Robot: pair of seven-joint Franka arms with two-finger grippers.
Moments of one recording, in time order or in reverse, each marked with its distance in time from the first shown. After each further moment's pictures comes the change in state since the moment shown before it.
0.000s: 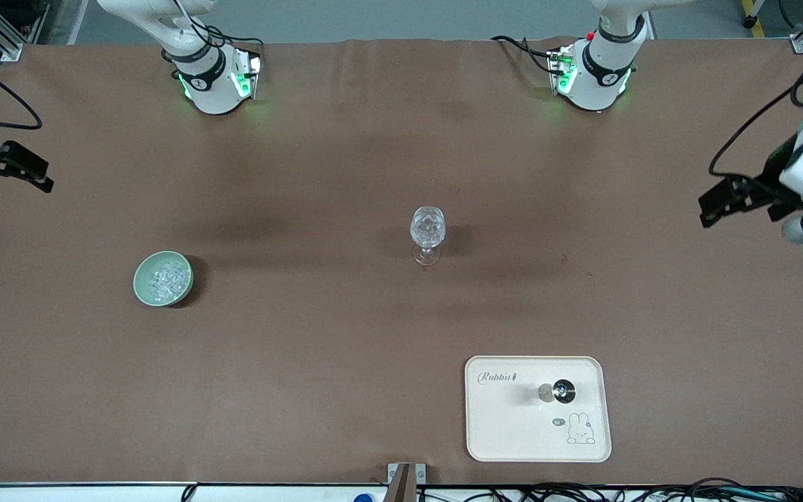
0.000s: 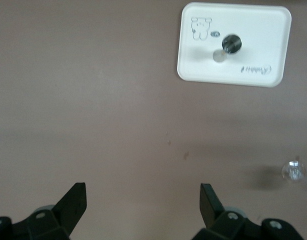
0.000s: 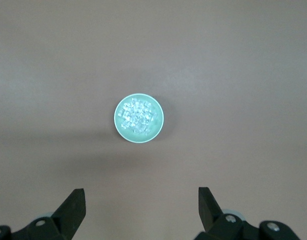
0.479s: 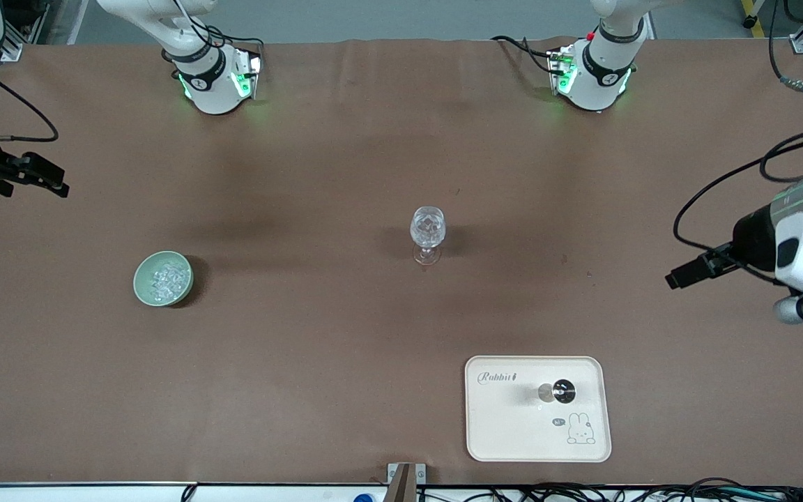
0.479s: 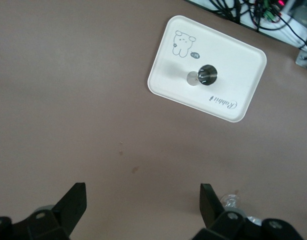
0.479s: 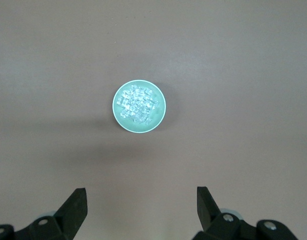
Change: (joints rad) left arm 0.202 0.295 -0.336 0.237 0.054 0.015 -0.323; right arm 0.001 0.005 0.001 -0.074 0.002 0.007 0.001
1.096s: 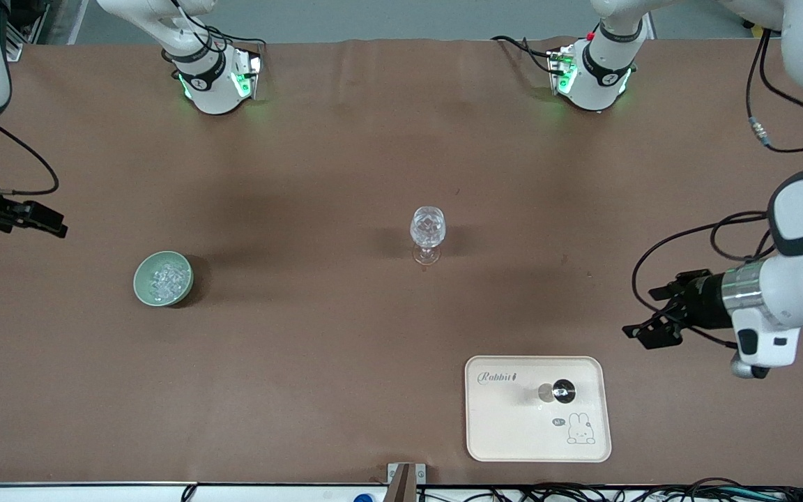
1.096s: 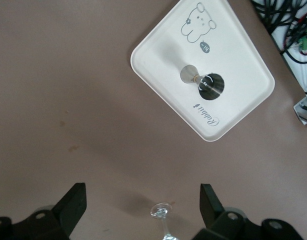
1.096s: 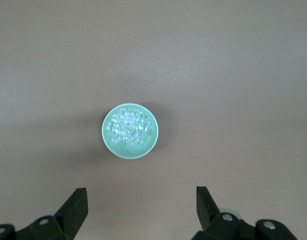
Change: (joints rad) left arm 0.008 0.220 -0.006 0.019 -0.126 0.123 -0.400; right arm -0.003 0.158 -0.018 0.114 0.000 0.037 0.057
